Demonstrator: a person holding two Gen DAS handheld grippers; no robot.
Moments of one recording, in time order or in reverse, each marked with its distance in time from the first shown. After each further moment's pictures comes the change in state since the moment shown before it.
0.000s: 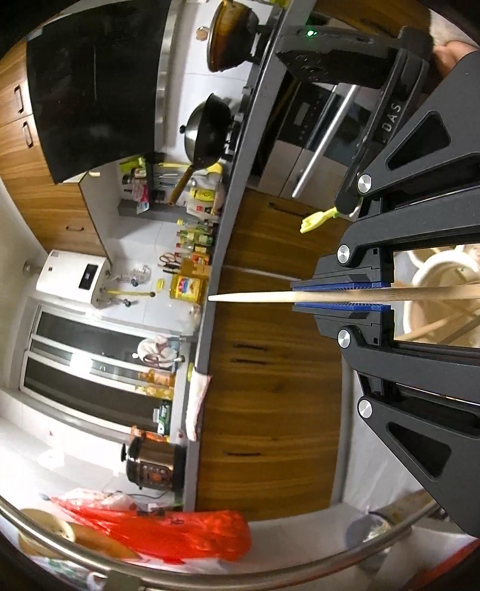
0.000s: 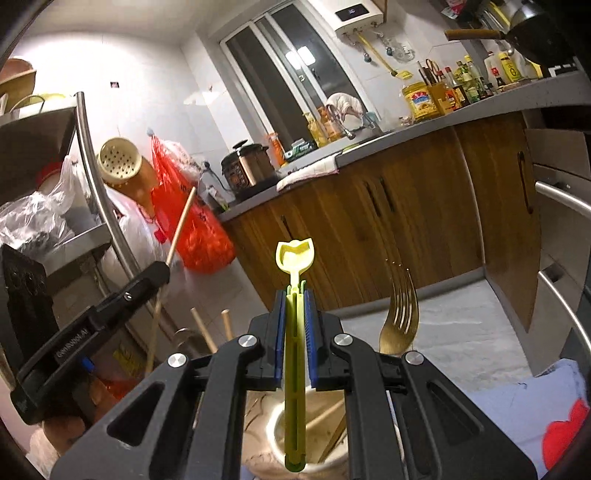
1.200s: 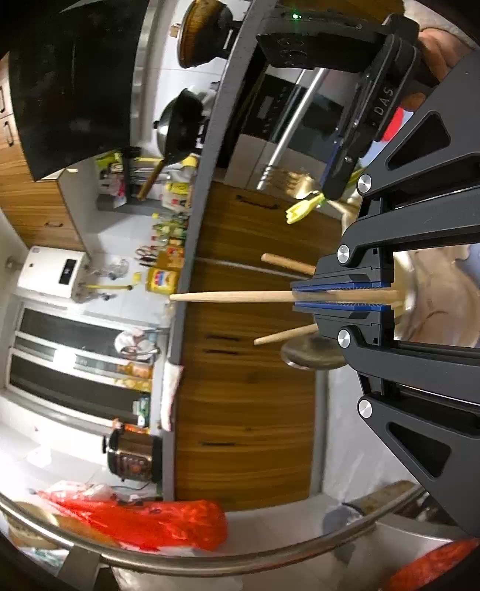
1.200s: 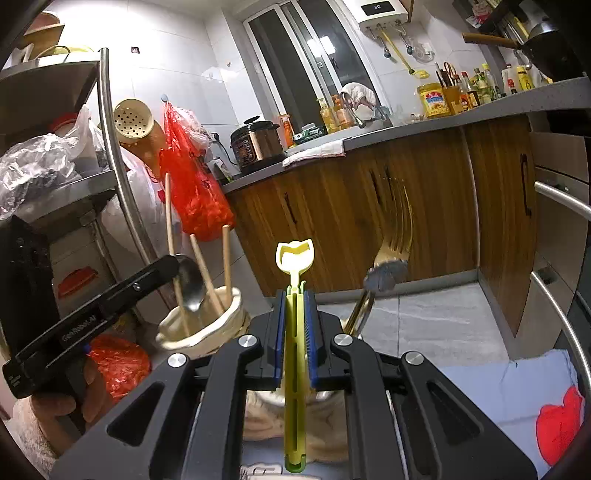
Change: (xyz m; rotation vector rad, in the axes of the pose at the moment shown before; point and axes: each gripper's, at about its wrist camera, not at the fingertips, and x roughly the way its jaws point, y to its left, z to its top) left arm -0.019 0.001 -0.049 0.023 0.095 0.033; right arm -0.020 0.003 -0.047 -0.122 0.073 -0.009
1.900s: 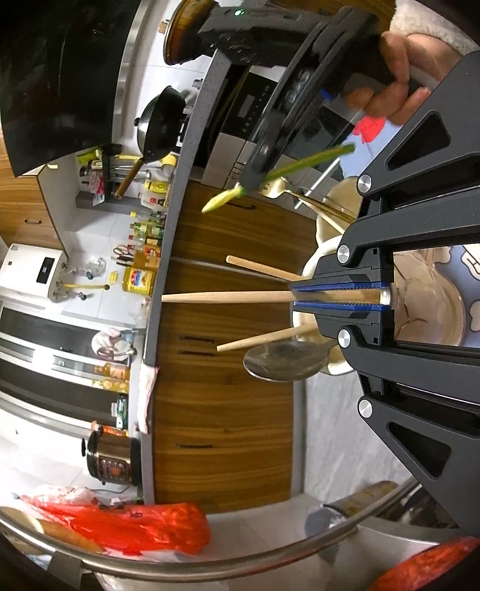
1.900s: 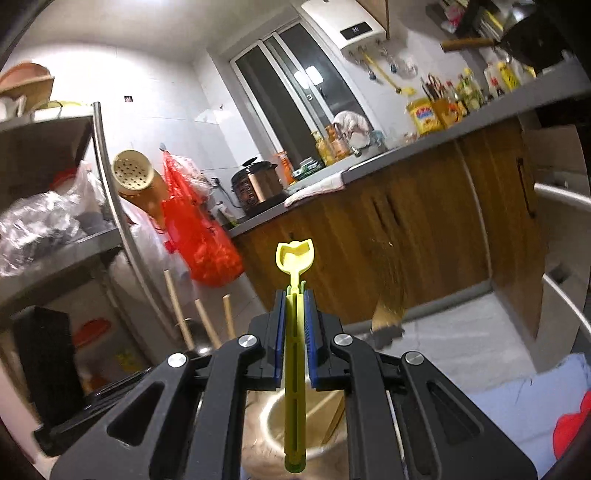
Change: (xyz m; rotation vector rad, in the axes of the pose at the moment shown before) left arm 0.011 0.000 -0.012 -0.006 0.084 0.000; right arm 0.004 -0.010 0.023 0.092 -0.156 0.026
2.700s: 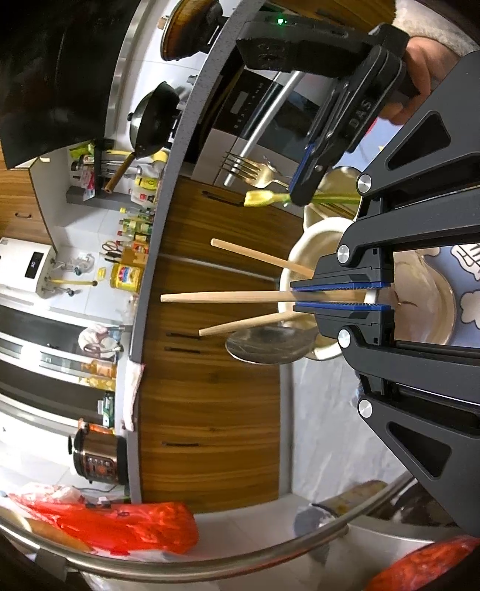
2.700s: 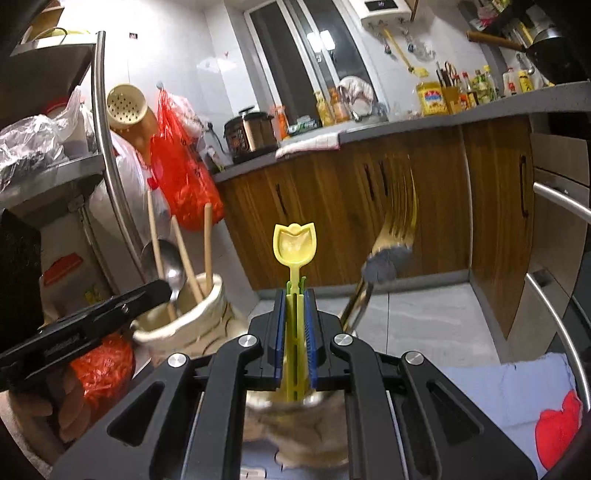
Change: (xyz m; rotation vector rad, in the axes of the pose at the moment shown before) left arm 0.006 0.013 -0.005 -0.015 0.049 0.000; right arm 0.013 0.005 -0.032 -0.132 0.197 -0.073
